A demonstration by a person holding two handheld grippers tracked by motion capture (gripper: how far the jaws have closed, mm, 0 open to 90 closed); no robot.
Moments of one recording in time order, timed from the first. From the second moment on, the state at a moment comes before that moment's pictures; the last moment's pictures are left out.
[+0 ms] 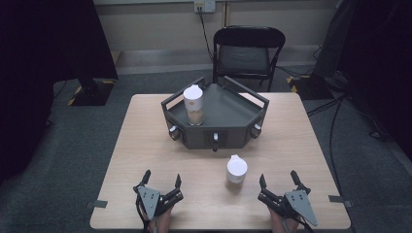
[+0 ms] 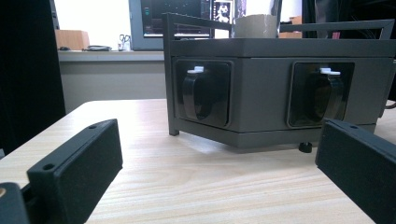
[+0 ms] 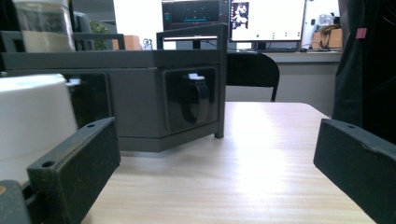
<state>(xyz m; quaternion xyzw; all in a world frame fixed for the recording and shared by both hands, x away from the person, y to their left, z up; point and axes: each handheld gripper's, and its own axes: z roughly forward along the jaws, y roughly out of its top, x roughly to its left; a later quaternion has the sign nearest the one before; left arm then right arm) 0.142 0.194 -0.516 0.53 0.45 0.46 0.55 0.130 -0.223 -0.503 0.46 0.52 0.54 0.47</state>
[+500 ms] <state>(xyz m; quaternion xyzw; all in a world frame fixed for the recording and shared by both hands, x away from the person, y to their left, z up) 0.142 0.192 -0.516 0.53 0.46 0.46 0.54 0.126 -0.204 -0.490 0.42 0.53 0.57 0.46</state>
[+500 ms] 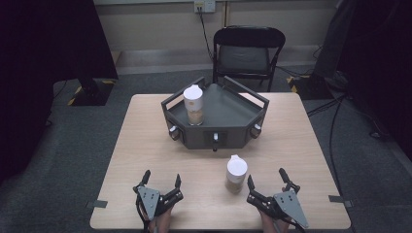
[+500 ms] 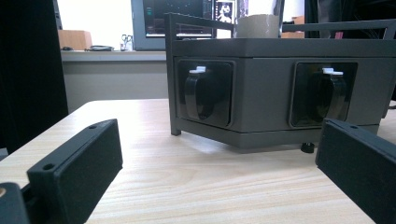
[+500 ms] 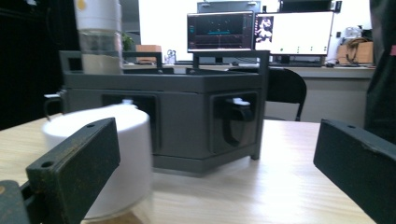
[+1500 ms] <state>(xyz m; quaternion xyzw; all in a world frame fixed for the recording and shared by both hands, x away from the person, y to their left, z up) 0.142 0.192 -0.516 0.53 0.46 0.46 0.54 0.149 -0.172 -0.473 0.38 0.57 0.59 0.43</state>
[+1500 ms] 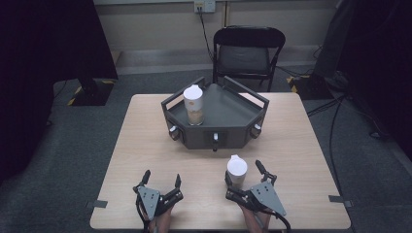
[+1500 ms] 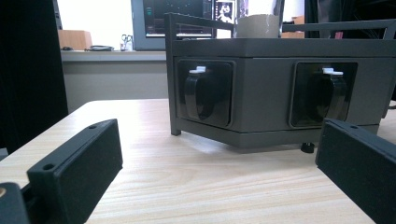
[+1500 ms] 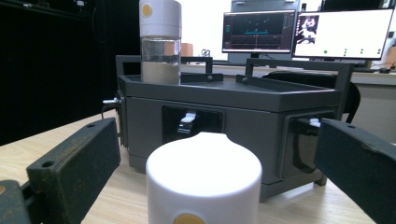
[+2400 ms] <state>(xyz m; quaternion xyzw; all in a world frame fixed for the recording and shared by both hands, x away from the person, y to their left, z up) 0.142 0.192 -0.516 0.53 0.46 0.46 0.54 0.161 -0.165 -0.479 0.40 0.59 0.57 0.40</state>
